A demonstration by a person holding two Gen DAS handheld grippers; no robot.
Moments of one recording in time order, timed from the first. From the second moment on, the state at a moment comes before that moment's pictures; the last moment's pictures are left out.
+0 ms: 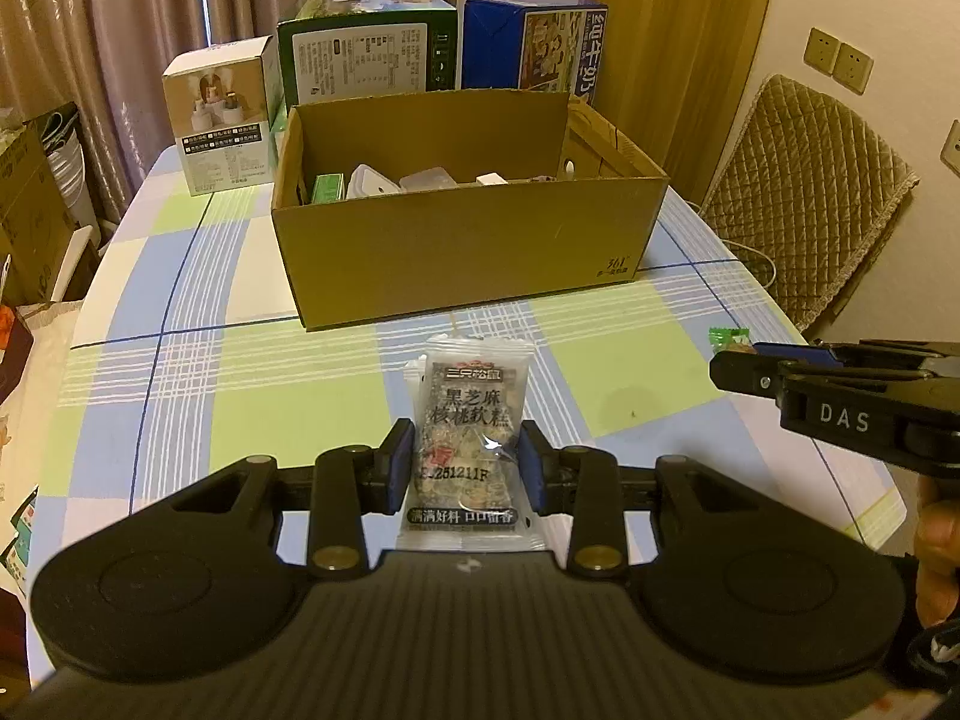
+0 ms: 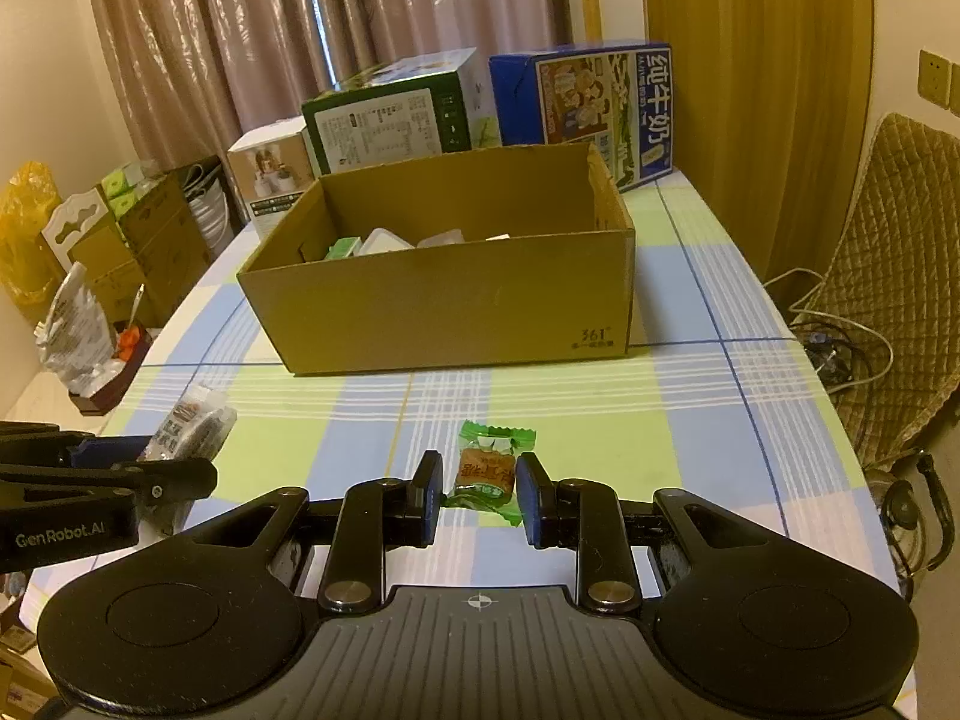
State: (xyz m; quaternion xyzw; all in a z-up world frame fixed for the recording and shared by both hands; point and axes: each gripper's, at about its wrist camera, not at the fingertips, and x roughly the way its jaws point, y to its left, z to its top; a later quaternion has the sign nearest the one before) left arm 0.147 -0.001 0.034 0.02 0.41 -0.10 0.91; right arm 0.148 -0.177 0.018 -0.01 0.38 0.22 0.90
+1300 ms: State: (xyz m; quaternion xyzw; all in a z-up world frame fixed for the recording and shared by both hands) left arm 0.266 -0.005 0.108 0.05 0.38 -0.12 0.92; right arm 0.275 -0.170 0.104 -0.03 0.35 0.25 0.90
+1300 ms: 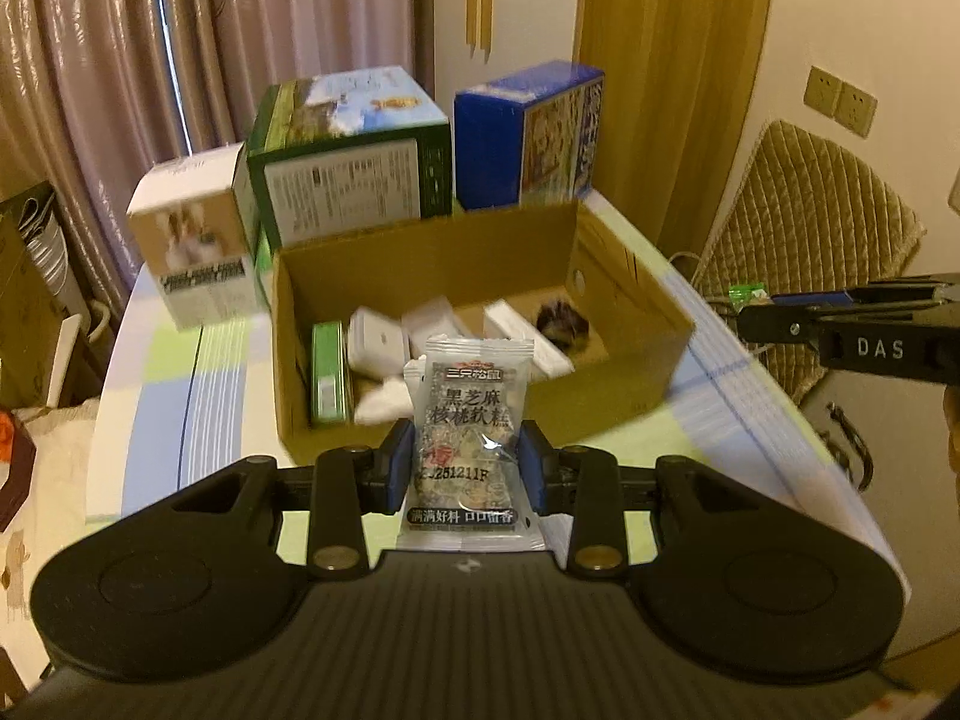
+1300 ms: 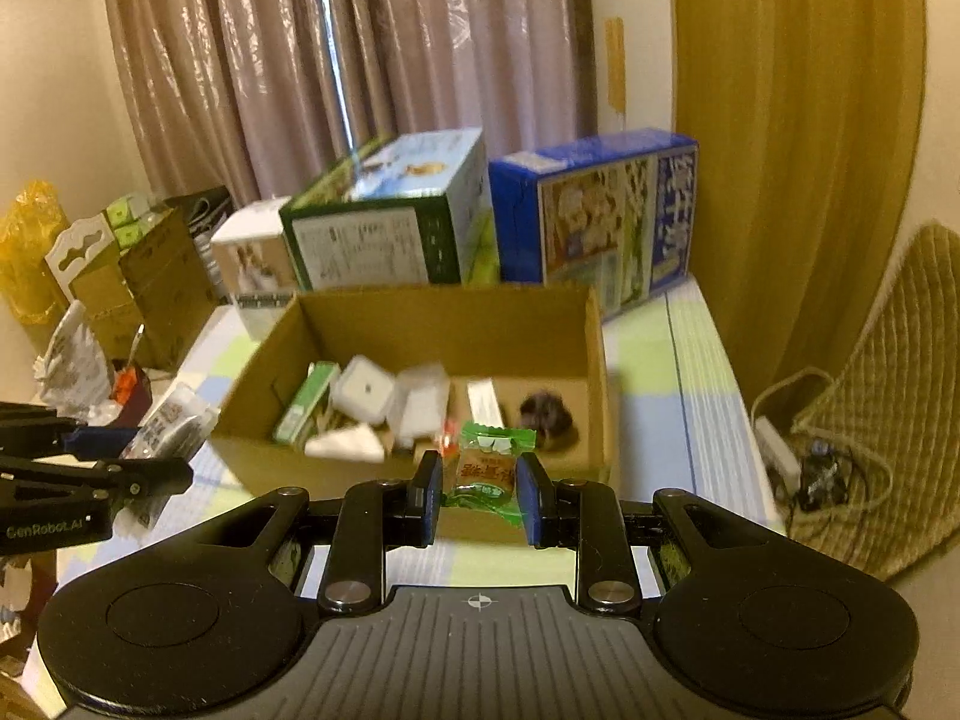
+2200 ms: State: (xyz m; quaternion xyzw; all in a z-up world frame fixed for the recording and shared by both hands) left arm 0.403 0.003 0.073 0.04 0.43 -0.11 0.90; right arm 0.400 -0.120 0.068 -0.03 0.41 0.25 0.88
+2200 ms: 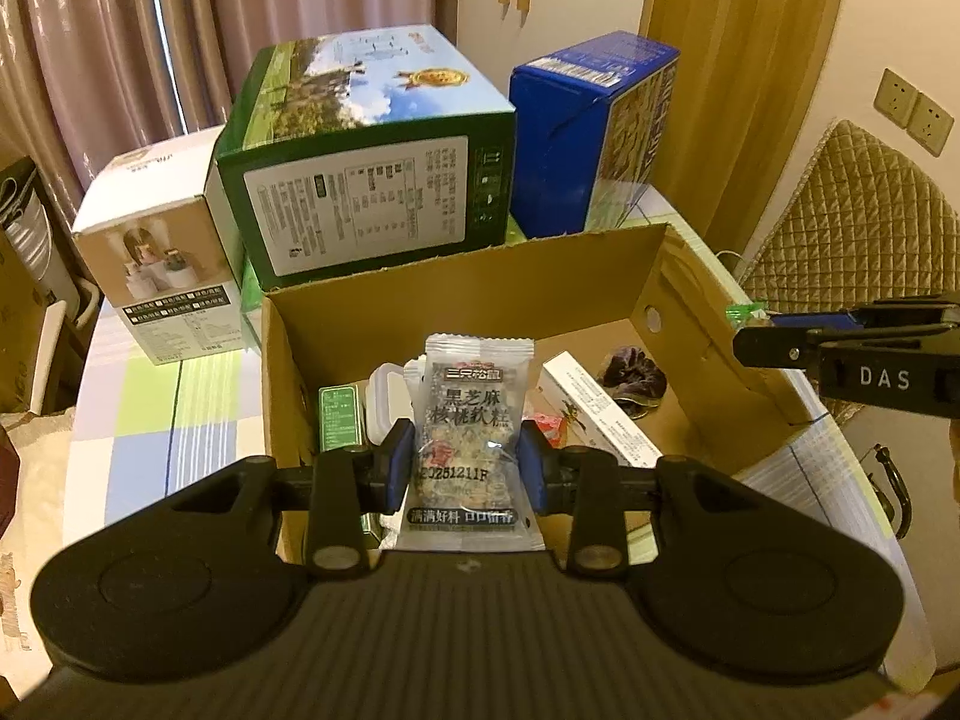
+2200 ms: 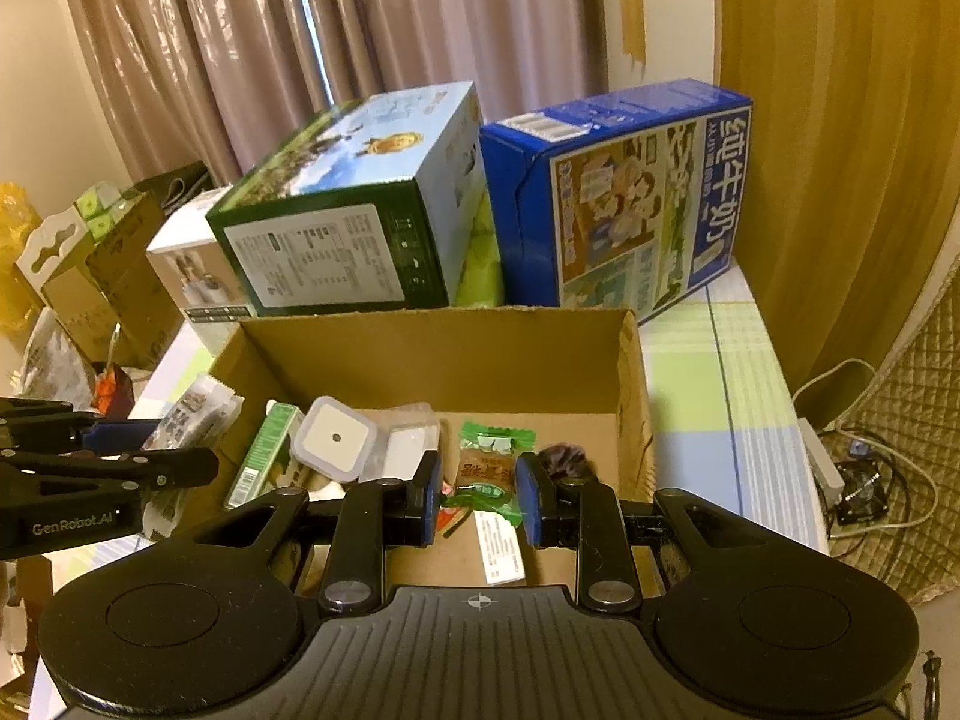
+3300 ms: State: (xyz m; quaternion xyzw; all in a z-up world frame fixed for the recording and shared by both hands) left arm 0.418 0.001 0.045 0.04 0.43 -0.10 0.90; right arm 0.410 -0.117 0.048 -0.02 0.42 0.25 0.87
